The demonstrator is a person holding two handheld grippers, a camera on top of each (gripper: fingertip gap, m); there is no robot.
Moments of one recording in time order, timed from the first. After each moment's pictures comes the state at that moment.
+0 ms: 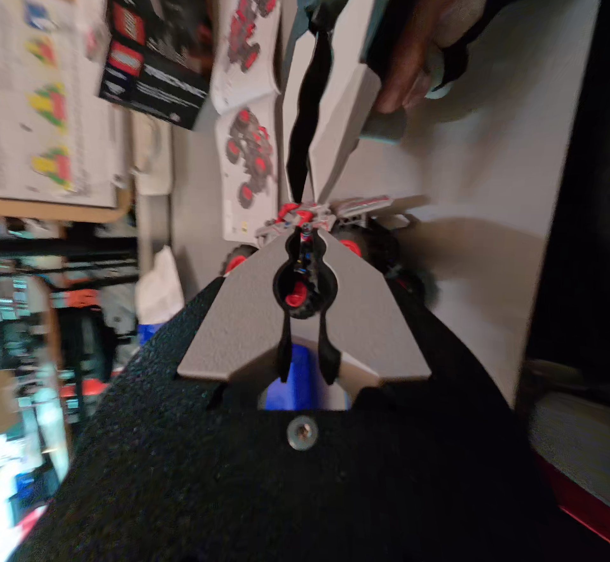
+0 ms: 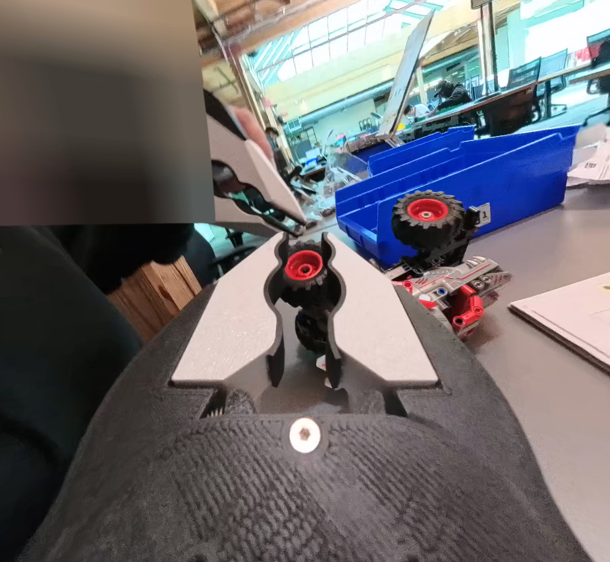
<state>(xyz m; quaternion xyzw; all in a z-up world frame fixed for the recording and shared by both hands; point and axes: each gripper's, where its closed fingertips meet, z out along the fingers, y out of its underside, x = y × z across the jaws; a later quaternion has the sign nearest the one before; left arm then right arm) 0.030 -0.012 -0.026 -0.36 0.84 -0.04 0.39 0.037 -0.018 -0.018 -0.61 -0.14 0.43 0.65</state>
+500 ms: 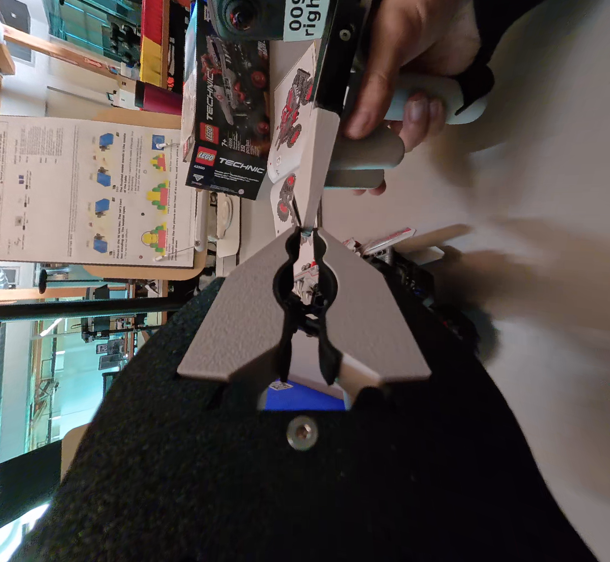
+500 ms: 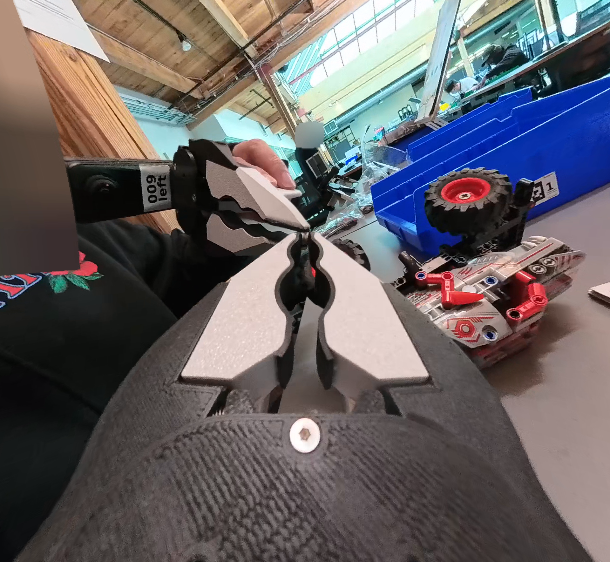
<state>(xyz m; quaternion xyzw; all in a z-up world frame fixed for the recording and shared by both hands) 0.040 -0.027 -0.022 -0.24 0.82 -0.07 0.51 0.029 -0.024 -0.015 -0.60 -0.12 0.52 0.60</state>
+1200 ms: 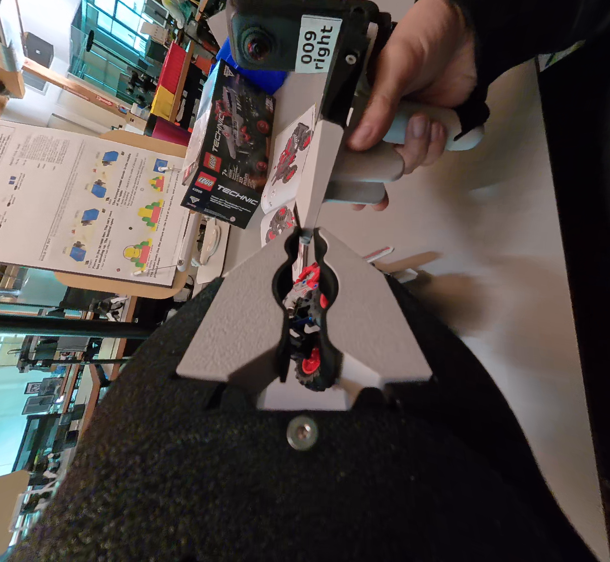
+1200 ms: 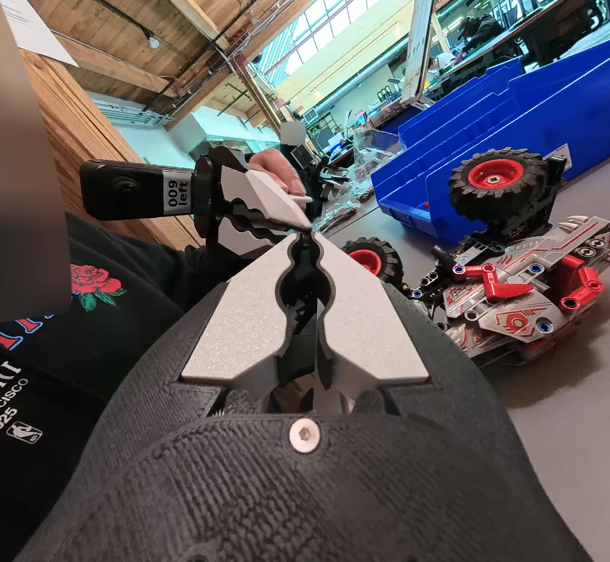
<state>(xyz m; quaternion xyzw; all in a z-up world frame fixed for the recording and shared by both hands) 0.023 -0.035 -0.012 -0.25 0.80 -0.18 0.52 0.009 -0.030 -0.004 -0.63 -0.08 0.52 0.57</state>
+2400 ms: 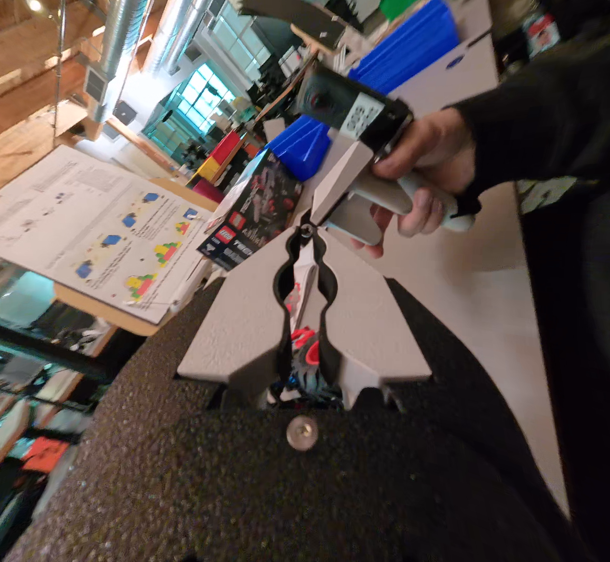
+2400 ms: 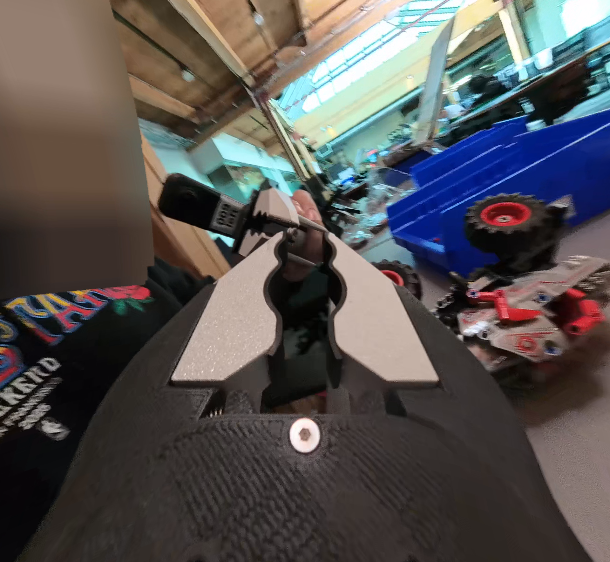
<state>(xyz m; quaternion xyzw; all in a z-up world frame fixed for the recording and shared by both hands) 0.025 -0.061 0.020 -0.25 0.70 -0.34 0.58 0.021 -0.054 0.021 -0.58 -0.09 0.52 0.62</state>
